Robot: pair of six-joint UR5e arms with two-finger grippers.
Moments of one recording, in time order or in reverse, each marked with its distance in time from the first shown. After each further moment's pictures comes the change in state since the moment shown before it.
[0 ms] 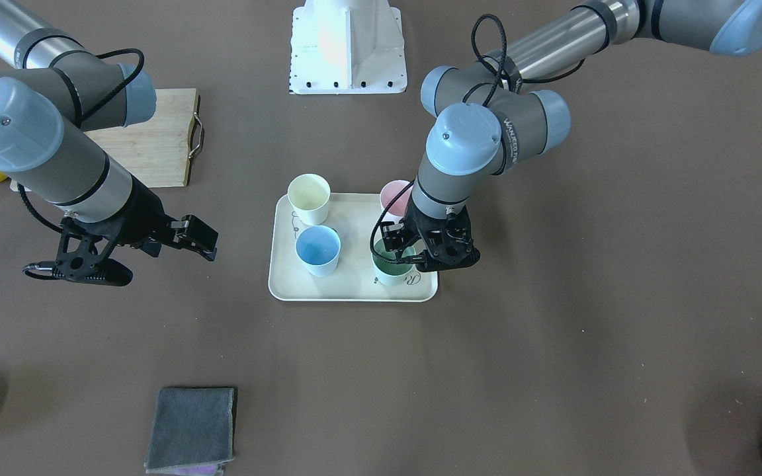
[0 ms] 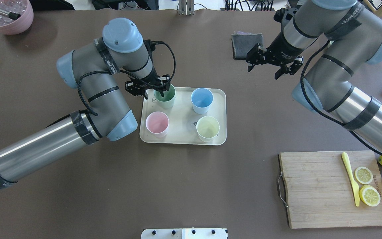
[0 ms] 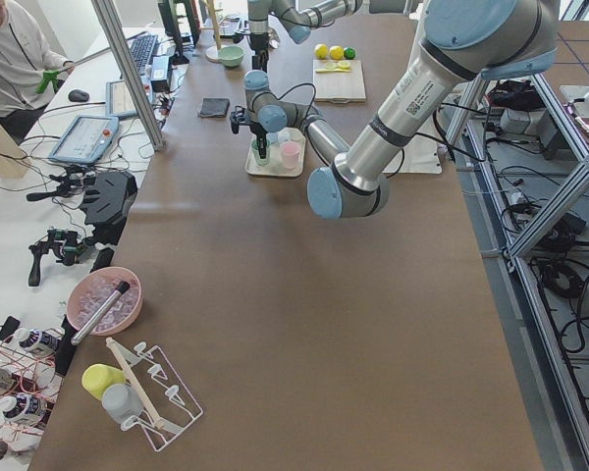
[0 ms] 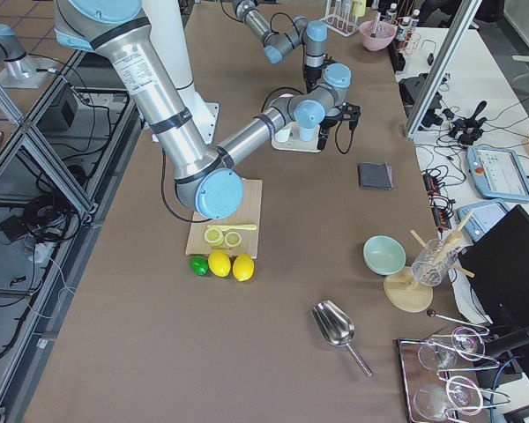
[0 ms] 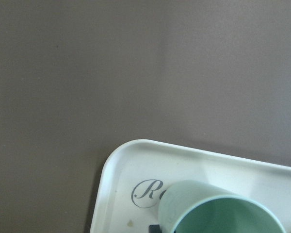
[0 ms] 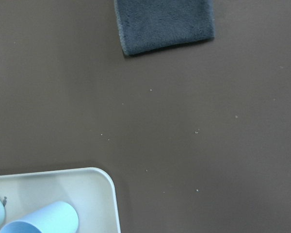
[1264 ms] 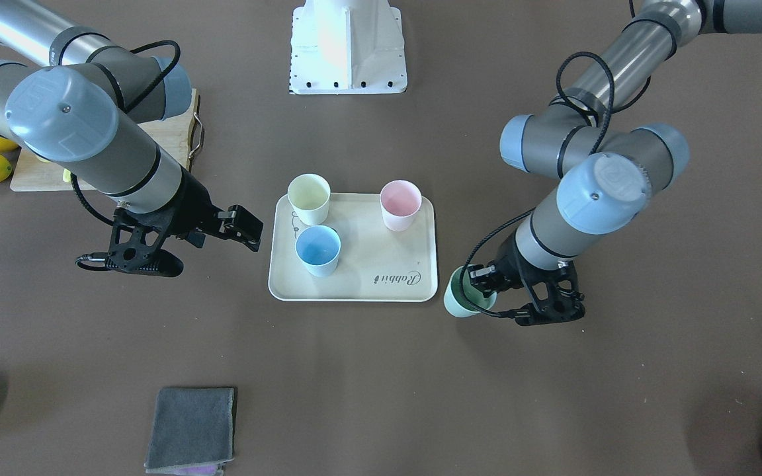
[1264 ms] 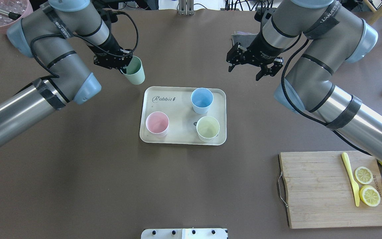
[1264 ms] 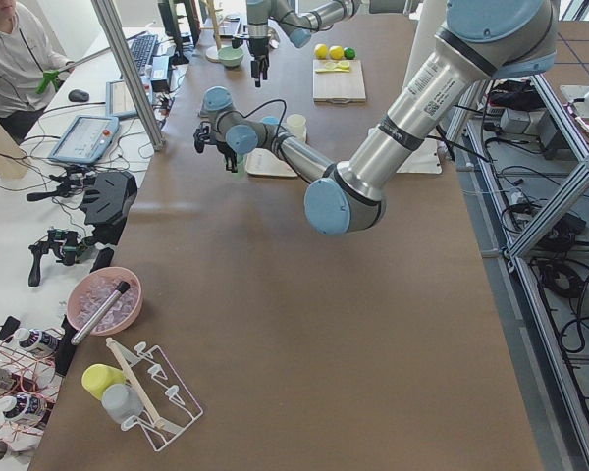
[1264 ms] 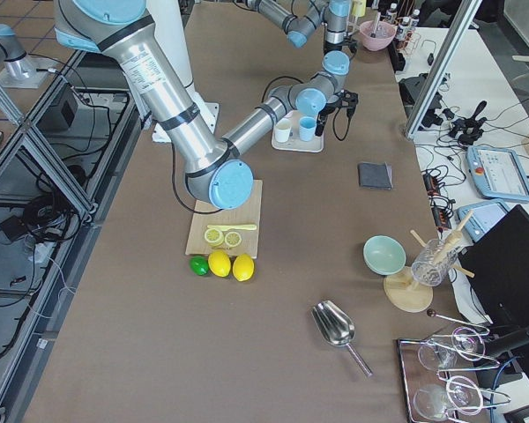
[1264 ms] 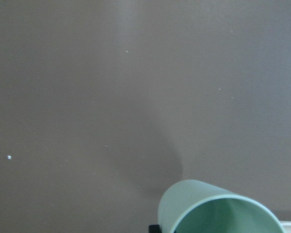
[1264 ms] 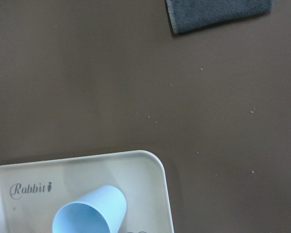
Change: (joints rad) left arm -0.152 0.023 0.131 -0.135 -0.166 0.095; right arm -0.054 0.078 -0.034 0.031 0.003 0.104
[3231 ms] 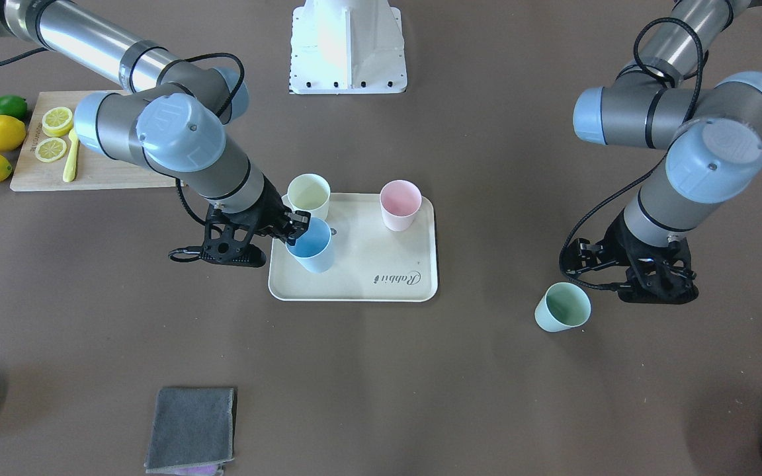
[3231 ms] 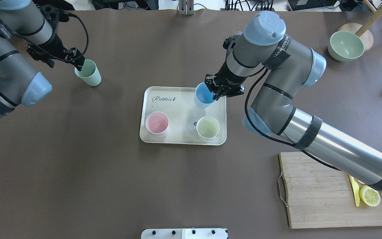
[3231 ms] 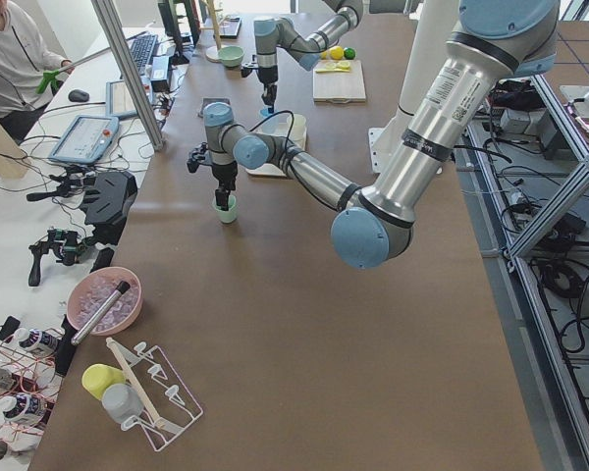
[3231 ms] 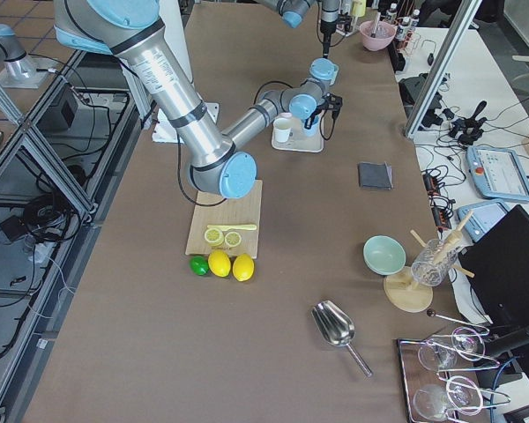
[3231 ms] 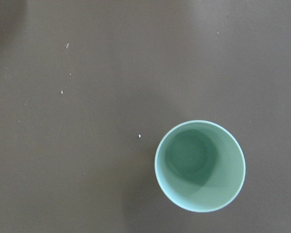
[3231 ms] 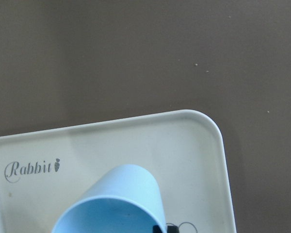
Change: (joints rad) left arm -0.128 0.214 -0.179 0.197 0.101 0.434; right arm -0.170 0.078 -0.122 0.109 -0.106 0.134
